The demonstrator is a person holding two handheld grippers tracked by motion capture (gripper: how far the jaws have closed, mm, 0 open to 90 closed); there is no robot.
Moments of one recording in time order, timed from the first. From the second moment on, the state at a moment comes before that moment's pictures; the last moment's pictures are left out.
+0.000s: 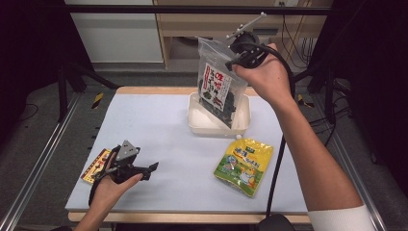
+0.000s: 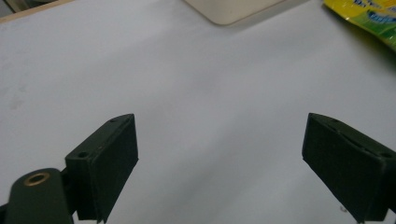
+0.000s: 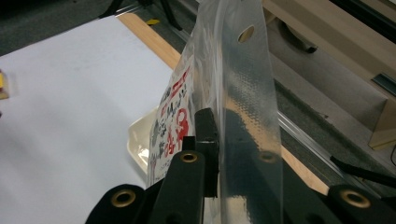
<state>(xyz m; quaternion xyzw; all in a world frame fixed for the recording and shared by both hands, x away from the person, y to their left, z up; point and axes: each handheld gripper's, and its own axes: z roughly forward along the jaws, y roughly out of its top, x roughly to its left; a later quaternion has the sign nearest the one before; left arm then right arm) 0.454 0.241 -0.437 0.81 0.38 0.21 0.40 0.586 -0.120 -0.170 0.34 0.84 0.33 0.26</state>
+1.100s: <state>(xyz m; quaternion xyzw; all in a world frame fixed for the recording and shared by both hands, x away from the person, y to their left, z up) 0.454 0.249 -0.447 0.81 0.40 0.22 0.38 0.620 -0.091 -0.190 0.36 0.82 0.34 0.29</state>
